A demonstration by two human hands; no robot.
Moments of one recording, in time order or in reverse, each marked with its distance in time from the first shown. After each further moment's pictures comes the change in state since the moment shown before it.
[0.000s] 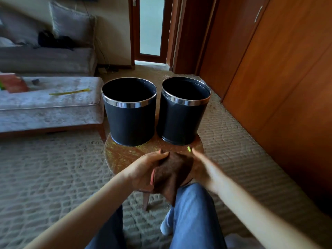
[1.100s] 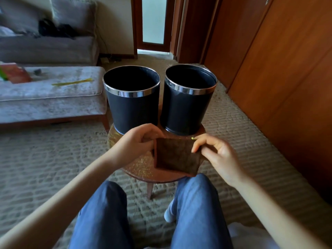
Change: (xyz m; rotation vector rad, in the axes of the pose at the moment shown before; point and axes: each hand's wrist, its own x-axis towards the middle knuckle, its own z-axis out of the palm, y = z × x) left_hand -0.039 0.037 -0.005 1.029 0.193 0.644; right_hand -0.122 -0.056 0.074 -0.593 -0.120 -0.702
